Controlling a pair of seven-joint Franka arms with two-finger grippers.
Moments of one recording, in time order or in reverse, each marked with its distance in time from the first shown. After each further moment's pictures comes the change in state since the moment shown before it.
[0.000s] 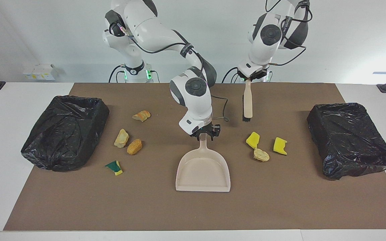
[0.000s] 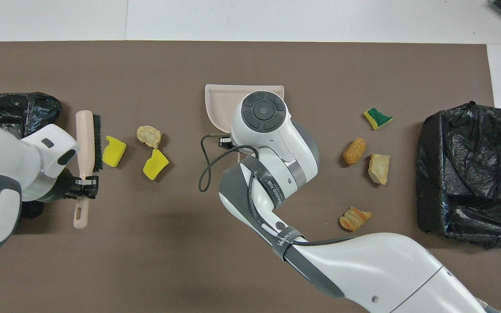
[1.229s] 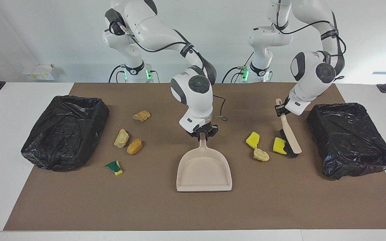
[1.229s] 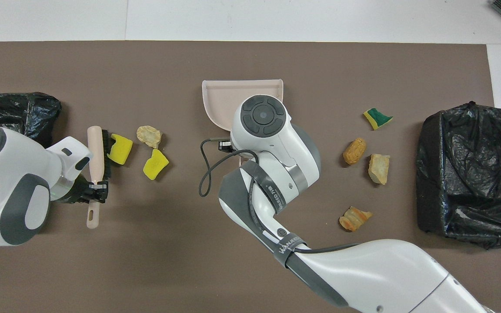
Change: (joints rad) left arm 0.033 0.087 -0.030 -0.151 -0.025 0.160 0.043; right arm -0.001 -0.048 0.001 -0.033 -0.002 -0.009 -0.060
